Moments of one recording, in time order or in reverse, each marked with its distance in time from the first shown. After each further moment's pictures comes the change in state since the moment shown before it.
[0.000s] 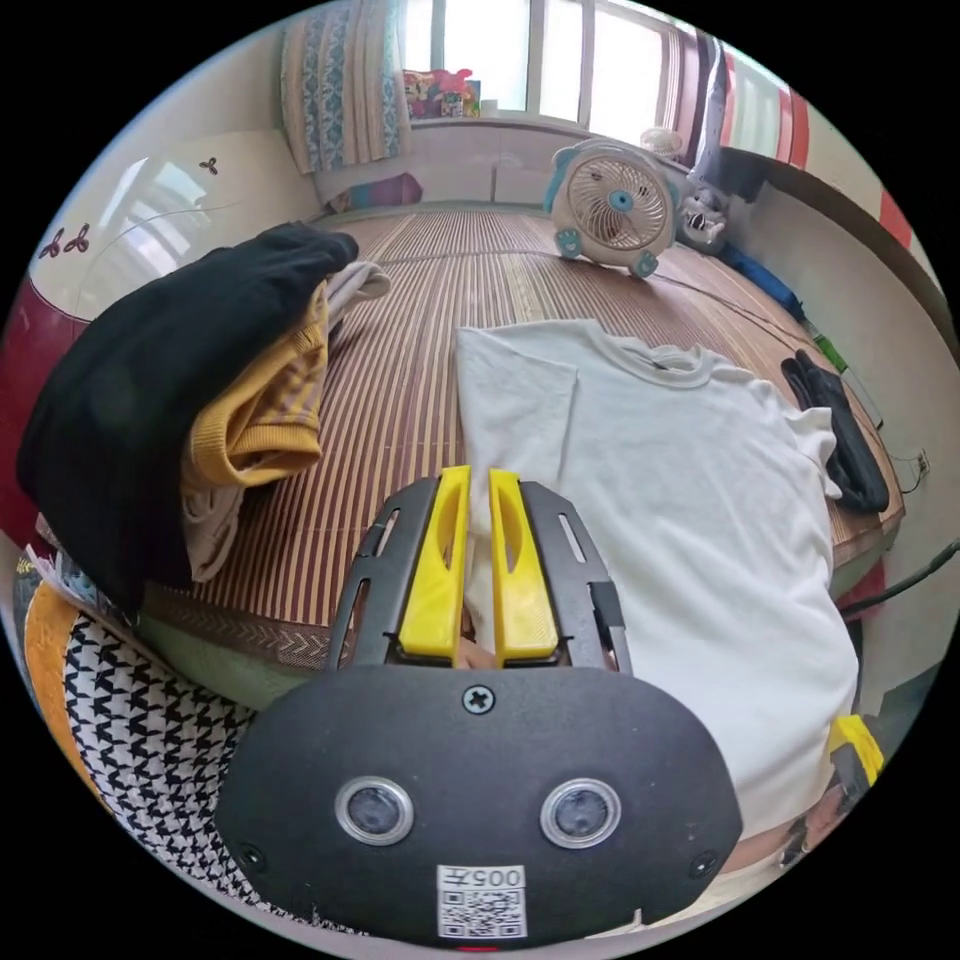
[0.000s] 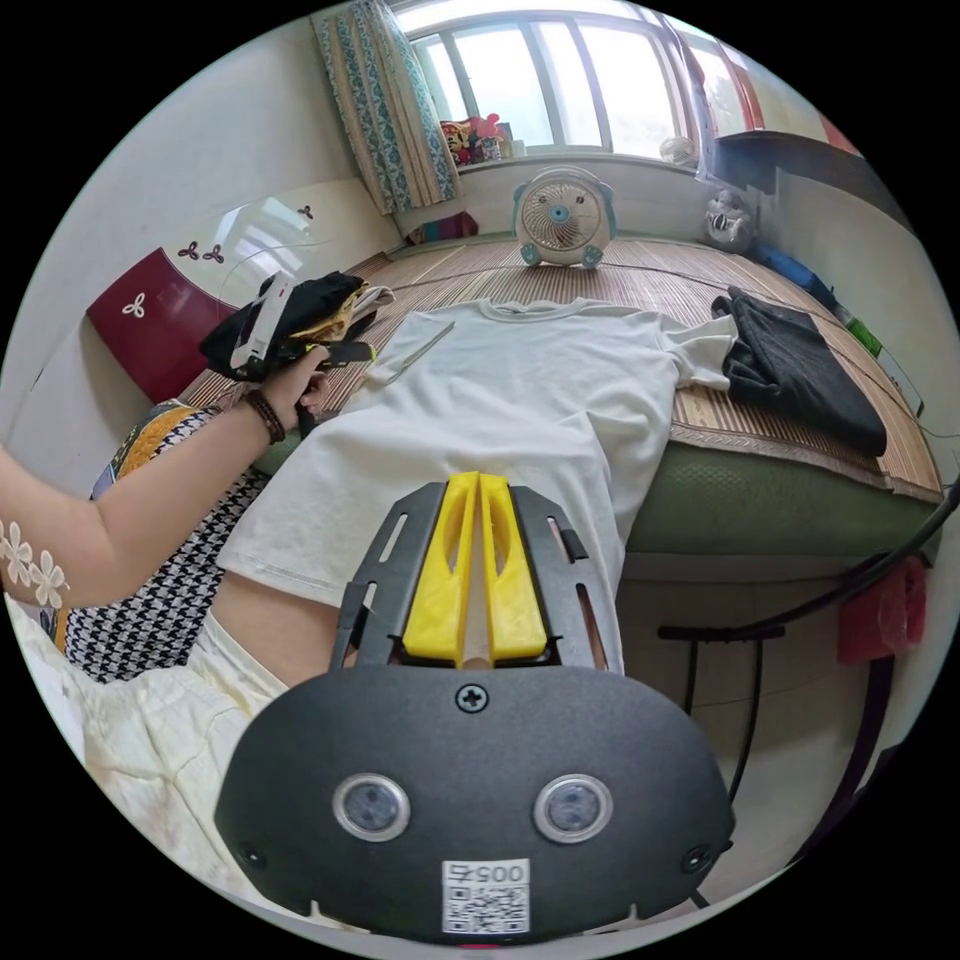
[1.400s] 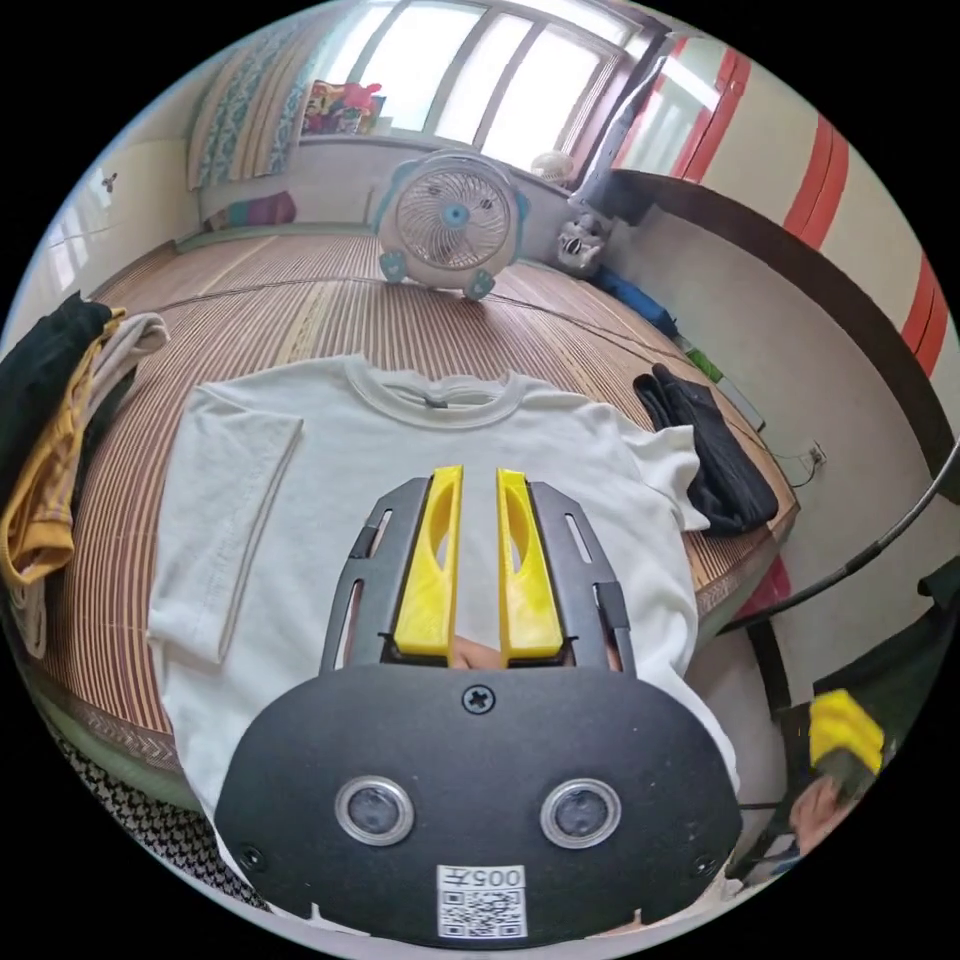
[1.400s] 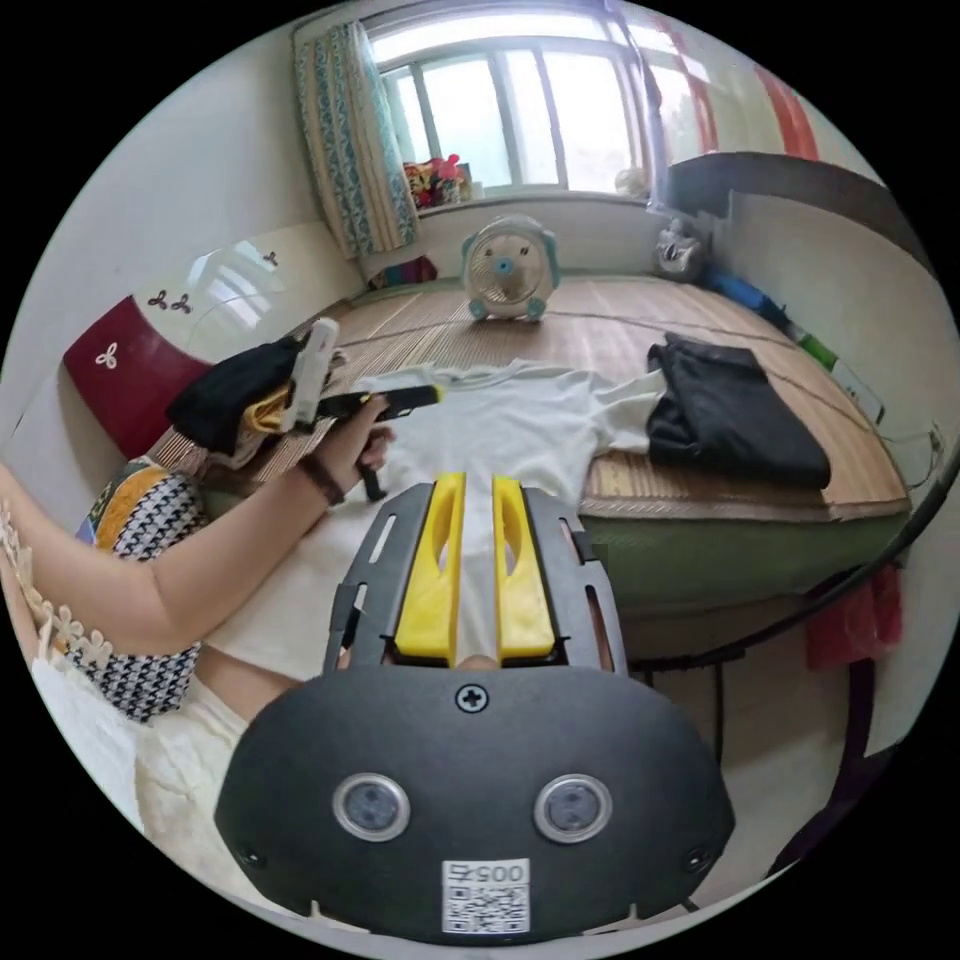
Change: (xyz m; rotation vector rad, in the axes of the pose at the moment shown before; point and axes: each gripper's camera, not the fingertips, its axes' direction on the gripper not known) left arm 0.121 -0.025 0.054 0.081 0.377 0.075; right arm 0.047 -0.070 -0.021 0.114 0.104 0.048
